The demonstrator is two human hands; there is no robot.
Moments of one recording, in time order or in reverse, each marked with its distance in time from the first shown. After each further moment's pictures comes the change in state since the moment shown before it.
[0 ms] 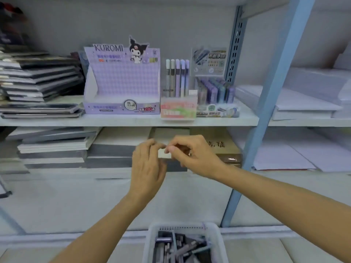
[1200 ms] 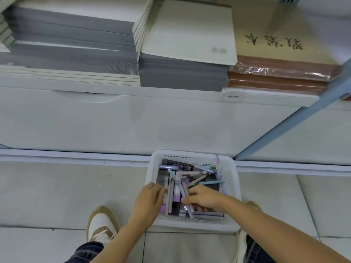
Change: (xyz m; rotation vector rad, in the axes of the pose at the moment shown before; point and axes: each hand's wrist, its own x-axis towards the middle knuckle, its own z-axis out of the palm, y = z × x) left_hand -0.292 -0.048 0.088 -0.253 -0.971 -0.826; right_hand -0.251 0.180 0.221 0.591 -0.856 1.318
